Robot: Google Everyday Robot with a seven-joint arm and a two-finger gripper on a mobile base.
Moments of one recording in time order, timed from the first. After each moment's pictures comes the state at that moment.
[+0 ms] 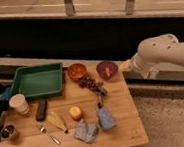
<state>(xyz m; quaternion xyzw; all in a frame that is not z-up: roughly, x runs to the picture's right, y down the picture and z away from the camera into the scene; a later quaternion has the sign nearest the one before) 0.231 0.001 0.724 -0.10 0.09 0.84 0.53</state>
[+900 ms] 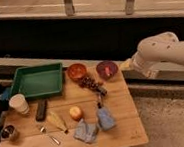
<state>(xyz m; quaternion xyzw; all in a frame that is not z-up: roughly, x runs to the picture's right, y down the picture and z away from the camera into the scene) 0.233 -0.011 0.719 -0.08 0.10 0.82 0.55</state>
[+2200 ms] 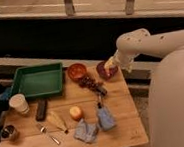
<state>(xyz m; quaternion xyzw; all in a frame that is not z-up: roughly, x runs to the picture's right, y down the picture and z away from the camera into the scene) 0.167 -0.027 0.789 -0.14 0.09 0.80 0.58</state>
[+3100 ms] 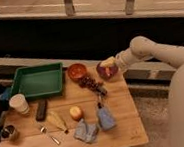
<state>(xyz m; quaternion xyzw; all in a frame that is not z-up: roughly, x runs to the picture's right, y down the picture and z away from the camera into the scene) 0.143 -0.046 0.833 -0.27 -0.05 0.81 0.51</state>
